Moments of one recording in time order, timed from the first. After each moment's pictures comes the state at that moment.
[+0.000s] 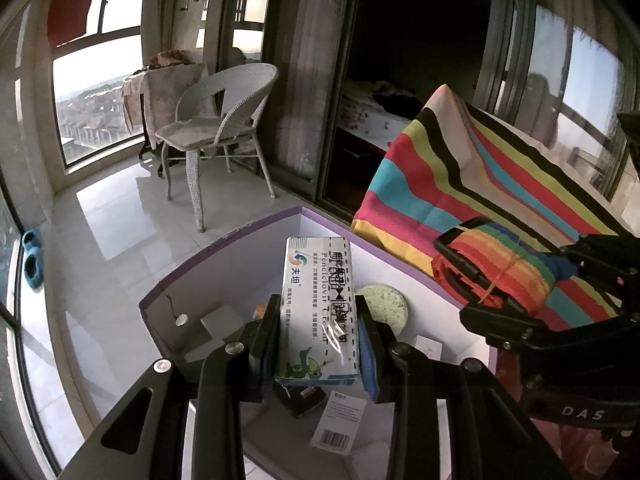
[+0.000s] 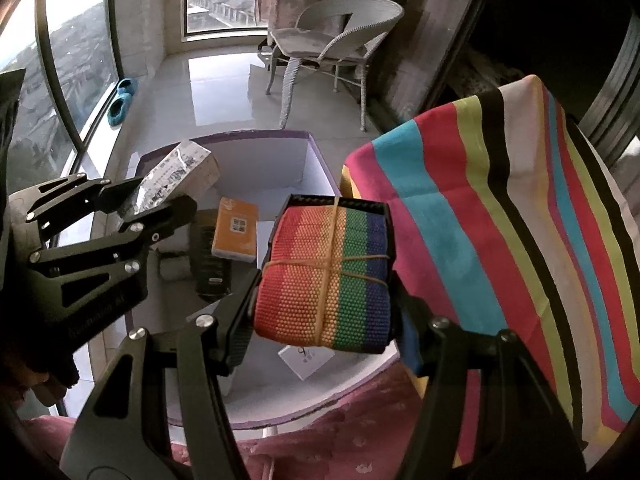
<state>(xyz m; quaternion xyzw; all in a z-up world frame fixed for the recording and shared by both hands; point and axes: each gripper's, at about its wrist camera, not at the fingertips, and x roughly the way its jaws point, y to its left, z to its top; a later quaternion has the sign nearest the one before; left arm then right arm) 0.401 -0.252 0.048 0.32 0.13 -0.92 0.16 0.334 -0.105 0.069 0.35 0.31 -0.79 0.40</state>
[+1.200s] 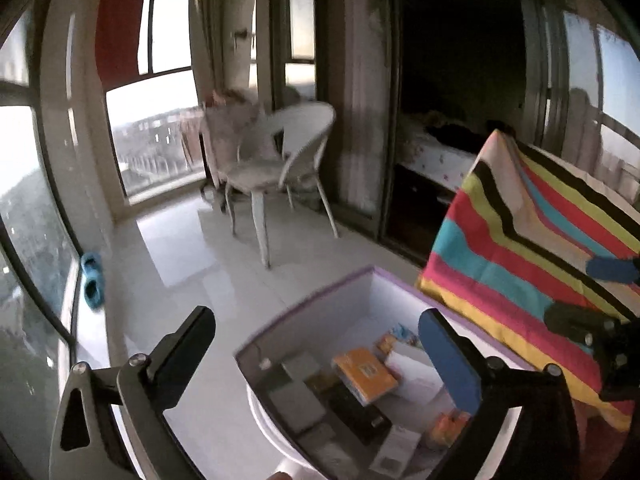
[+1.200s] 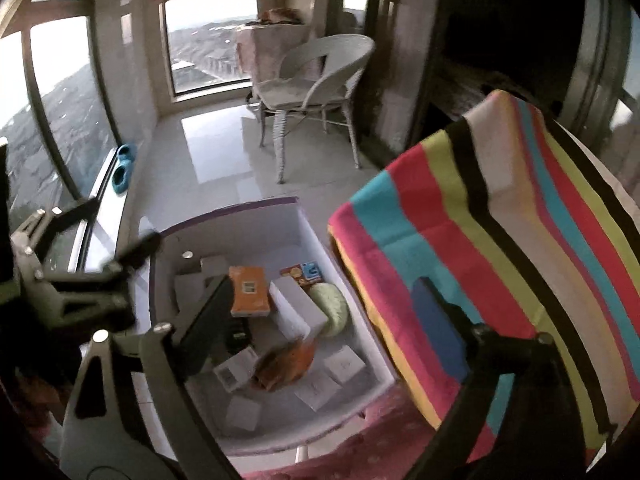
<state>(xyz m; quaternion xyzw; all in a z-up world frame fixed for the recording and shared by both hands) 0.428 -0.262 0.111 0.27 0.07 -0.92 0.28 0.321 -0.069 0.120 0.33 0.21 -0.83 0.41</state>
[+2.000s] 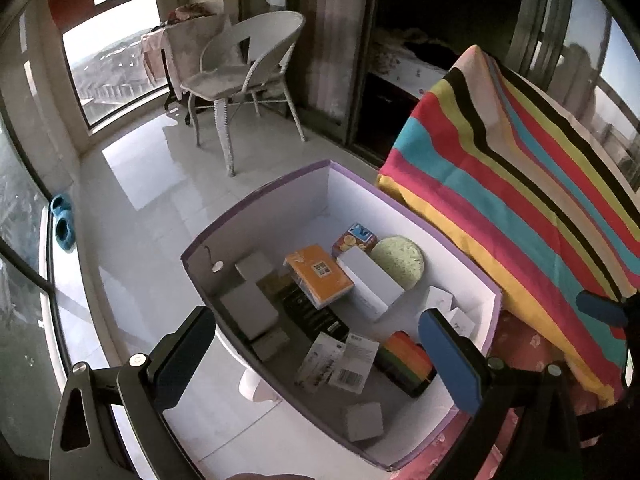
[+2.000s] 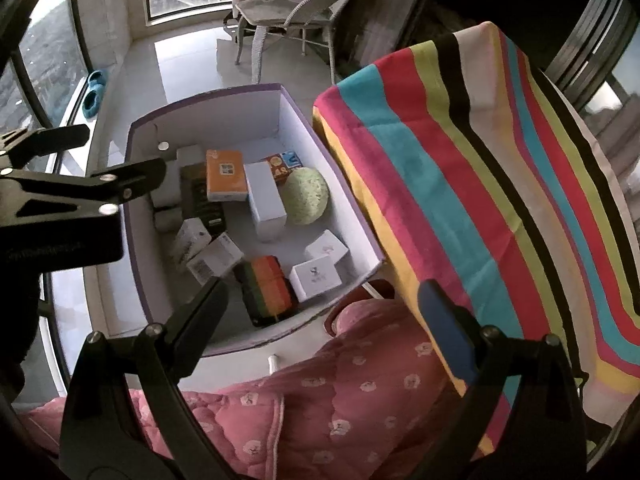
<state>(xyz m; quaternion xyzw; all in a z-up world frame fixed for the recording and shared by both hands) 0.404 -0.245 0.078 0.44 0.14 -0.86 0.21 0.356 -0.041 0.075 0.41 0.32 -0.79 0.34</state>
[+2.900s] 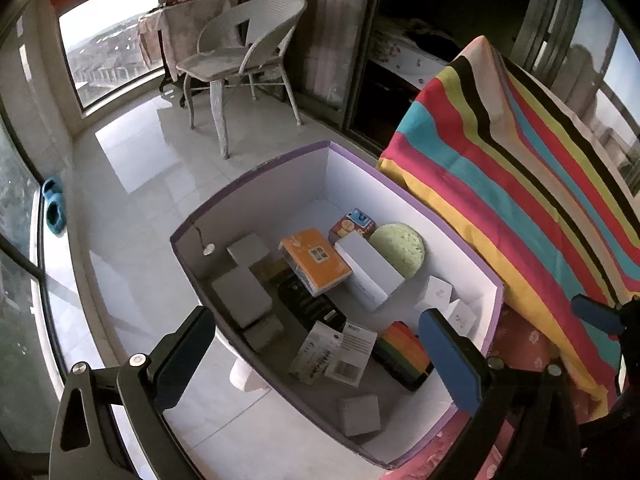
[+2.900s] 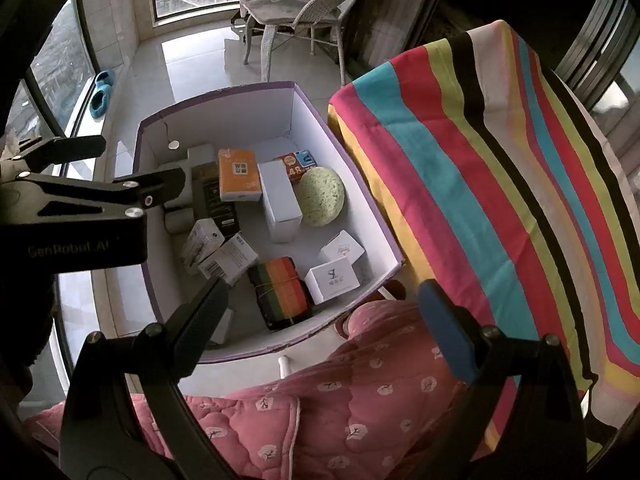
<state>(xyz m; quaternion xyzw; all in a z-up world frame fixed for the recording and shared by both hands) 0.402 -0.251 0.062 0.46 0.17 -0.85 0.20 0.362 -0.053 0.067 0.41 0.31 -0.78 0.34</state>
